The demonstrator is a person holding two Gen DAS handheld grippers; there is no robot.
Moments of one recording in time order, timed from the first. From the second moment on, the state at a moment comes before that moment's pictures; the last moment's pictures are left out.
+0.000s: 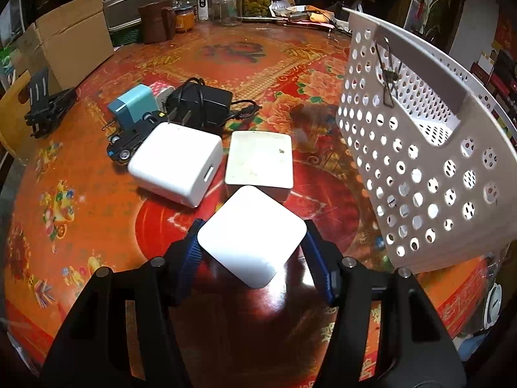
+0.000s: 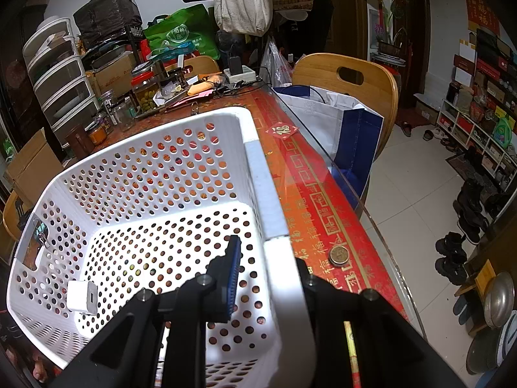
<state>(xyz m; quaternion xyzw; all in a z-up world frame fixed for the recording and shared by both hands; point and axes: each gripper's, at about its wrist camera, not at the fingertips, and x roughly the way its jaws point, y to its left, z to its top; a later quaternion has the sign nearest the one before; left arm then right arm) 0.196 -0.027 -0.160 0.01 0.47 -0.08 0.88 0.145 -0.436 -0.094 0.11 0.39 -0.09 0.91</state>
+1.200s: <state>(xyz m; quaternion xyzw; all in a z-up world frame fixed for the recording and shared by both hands) 0.218 -0.027 -0.047 0.02 0.39 -0.06 0.92 0.145 -0.433 -0.095 0.11 0.39 -0.08 0.91</state>
